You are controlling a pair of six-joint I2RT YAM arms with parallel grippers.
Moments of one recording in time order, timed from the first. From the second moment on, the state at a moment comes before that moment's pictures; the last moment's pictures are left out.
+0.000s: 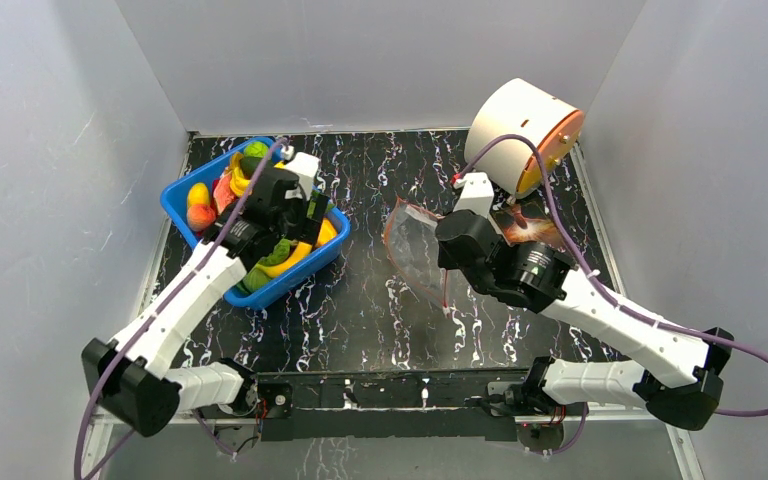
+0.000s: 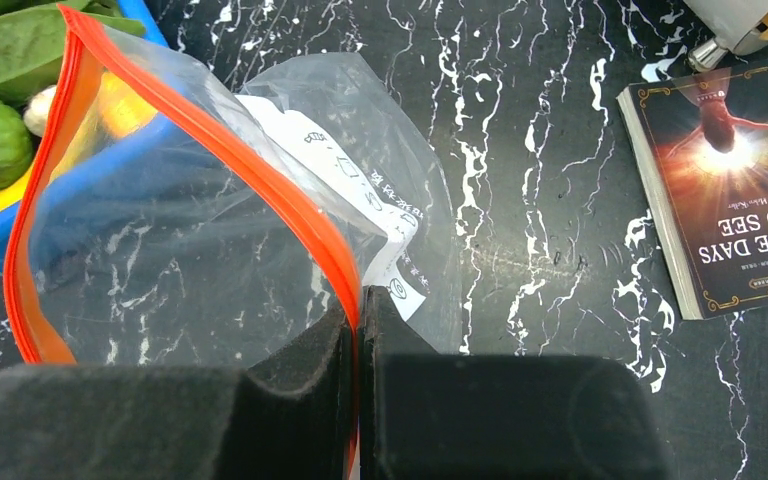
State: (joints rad) left arm -0.50 1.18 1.15 -0.68 -0.29 -0.04; right arm 0.99 1.11 1.23 -0.80 0.64 0.59
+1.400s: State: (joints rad) left arm -0.32 1.73 1.45 -0.76 0.01 0.75; right arm 0.99 1.06 1.28 -0.87 0.61 0.55
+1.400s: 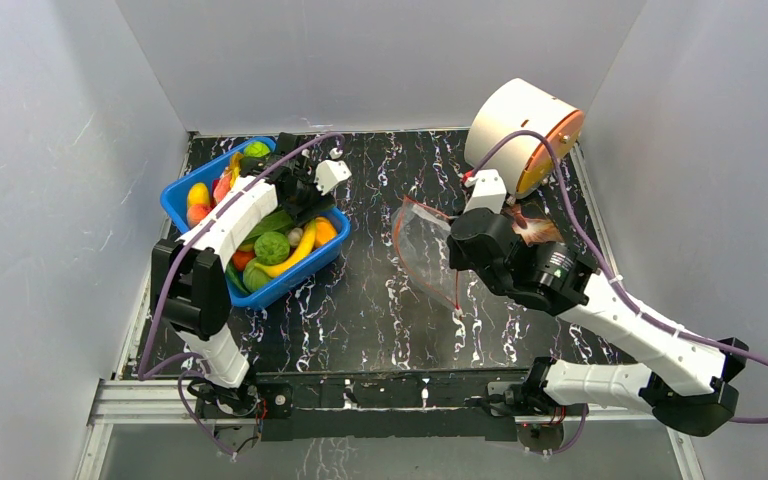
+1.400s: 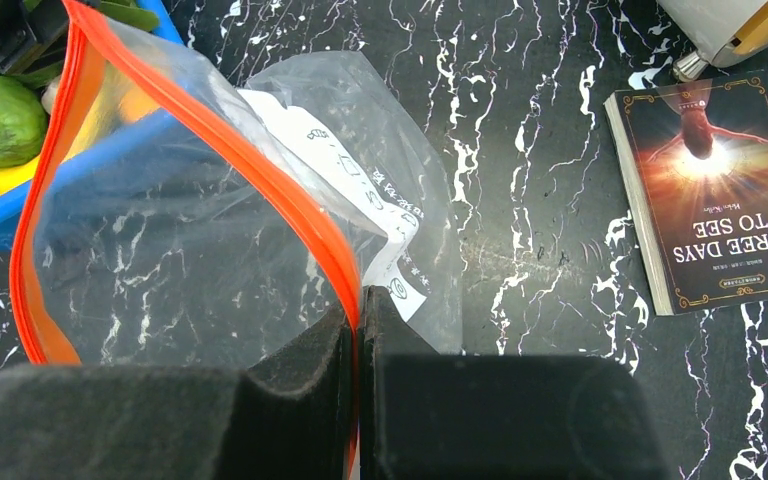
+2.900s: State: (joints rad) left arm -0.34 1.02 1.19 -0.34 0.16 0.06; right arm 0.99 1.06 1.15 -0.71 0.46 0.76
